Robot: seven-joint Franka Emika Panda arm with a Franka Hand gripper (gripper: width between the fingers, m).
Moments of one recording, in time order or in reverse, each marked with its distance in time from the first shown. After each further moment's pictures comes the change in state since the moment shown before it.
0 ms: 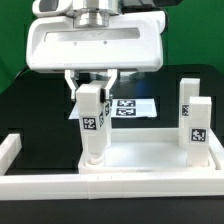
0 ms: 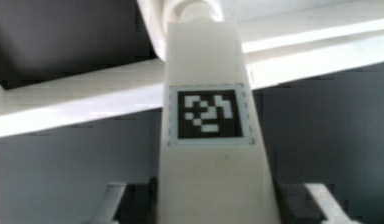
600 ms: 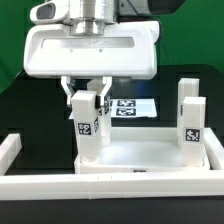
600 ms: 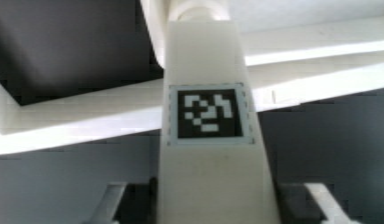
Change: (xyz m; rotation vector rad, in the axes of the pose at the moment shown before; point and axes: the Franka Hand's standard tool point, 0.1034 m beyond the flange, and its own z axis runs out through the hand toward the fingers) arm -0.003 0.004 0.008 -0.021 0.034 -0.010
